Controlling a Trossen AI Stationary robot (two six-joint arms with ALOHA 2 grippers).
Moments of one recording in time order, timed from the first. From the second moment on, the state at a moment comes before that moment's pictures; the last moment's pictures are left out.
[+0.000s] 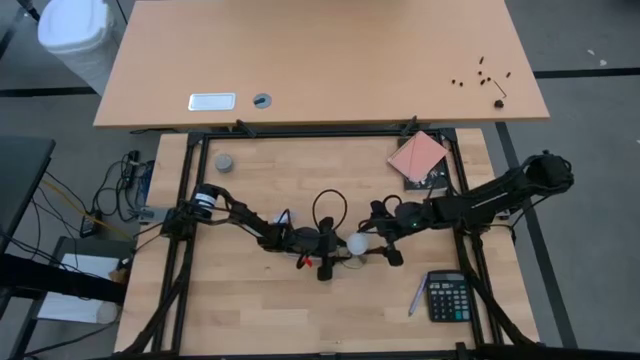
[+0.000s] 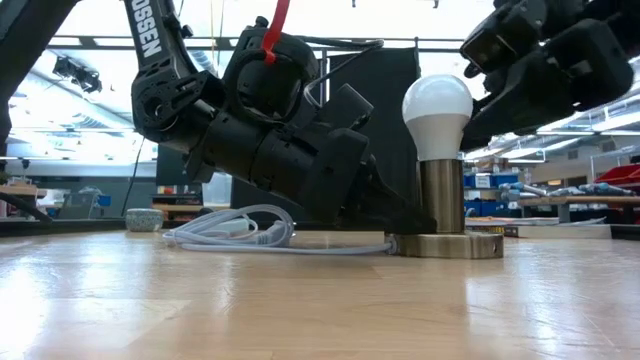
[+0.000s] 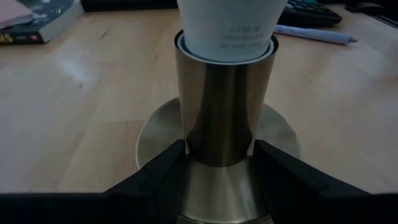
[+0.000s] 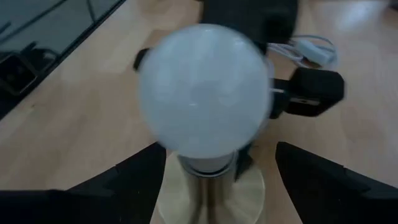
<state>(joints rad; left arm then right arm) -0.17 2.17 0.96 0.86 -0.12 -0.04 0.16 1.26 0.42 0.33 -0.05 0.02</state>
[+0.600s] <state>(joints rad) -0.17 2.17 0.96 0.84 -0.17 -0.11 0.29 1.26 0.42 0.37 0.06 0.09</state>
